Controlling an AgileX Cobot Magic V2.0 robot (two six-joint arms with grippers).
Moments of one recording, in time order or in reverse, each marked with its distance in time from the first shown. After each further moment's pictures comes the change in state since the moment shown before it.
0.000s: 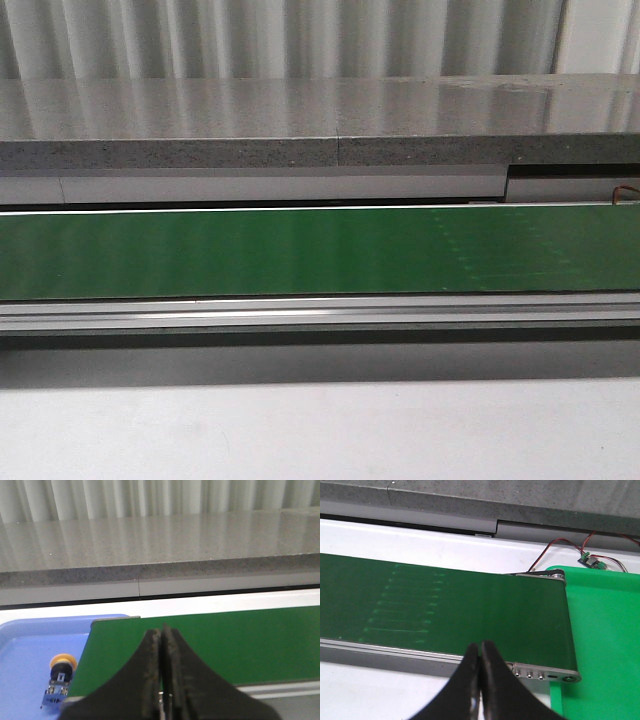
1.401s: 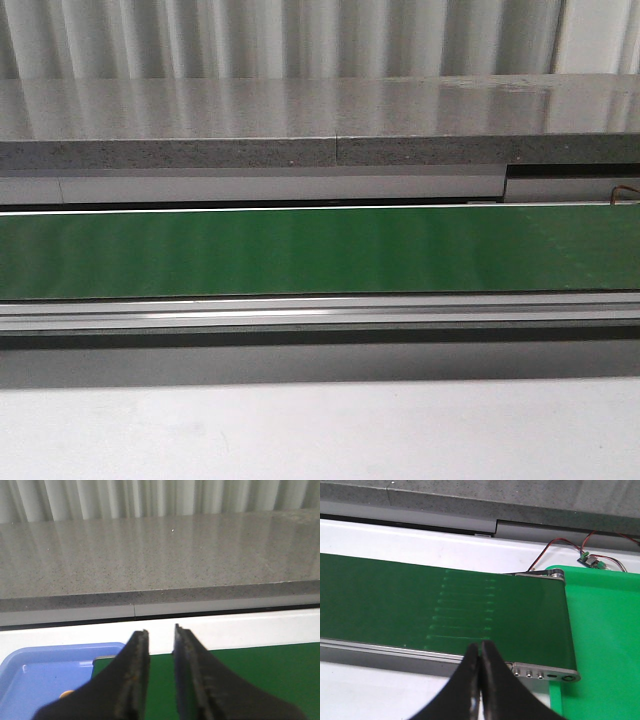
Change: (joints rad) left arm 0.032 0.285 -0.583 -0.029 0.397 0.000; right arm 0.000 0.000 0.000 0.000 0.000 0.002
